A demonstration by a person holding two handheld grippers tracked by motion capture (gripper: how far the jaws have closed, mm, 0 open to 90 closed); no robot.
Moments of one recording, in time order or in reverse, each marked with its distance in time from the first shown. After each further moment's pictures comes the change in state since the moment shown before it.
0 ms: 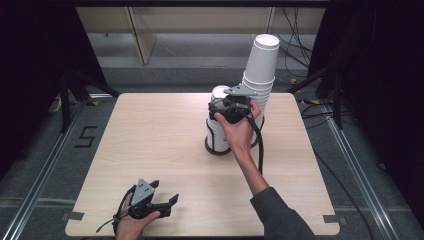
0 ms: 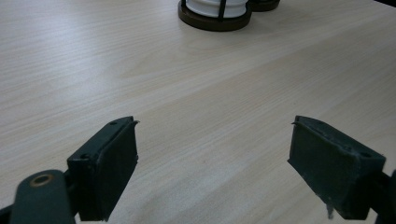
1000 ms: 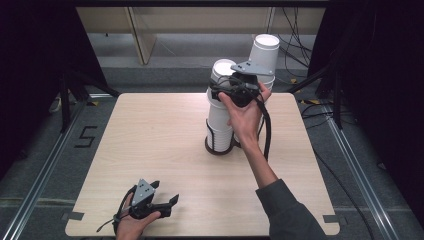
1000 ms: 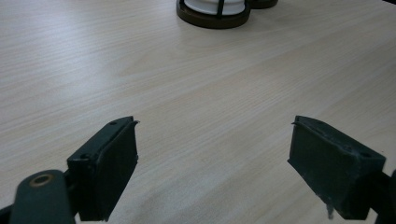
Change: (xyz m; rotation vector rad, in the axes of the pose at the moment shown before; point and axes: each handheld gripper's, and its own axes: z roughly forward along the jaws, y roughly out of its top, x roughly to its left) left arm 0.000 0.000 0.001 0.003 -0.005 -0.003; right arm 0.002 0.066 -0.051 -0.168 0.027 0.006
